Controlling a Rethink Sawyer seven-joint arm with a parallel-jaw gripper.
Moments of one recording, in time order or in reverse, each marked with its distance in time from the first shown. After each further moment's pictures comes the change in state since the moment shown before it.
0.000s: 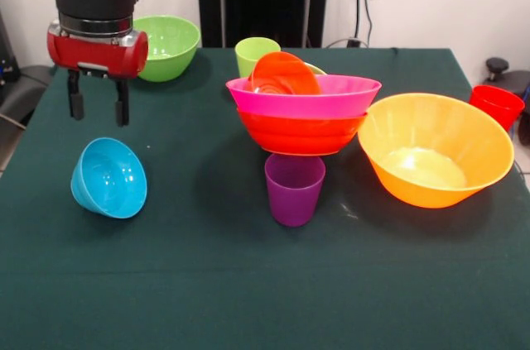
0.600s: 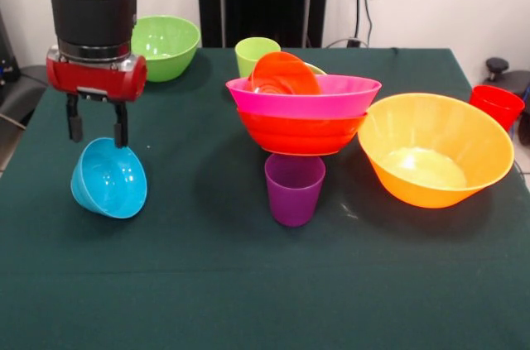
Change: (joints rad) arm -0.002 0.069 0.017 -0.063 -0.041 0.000 0.000
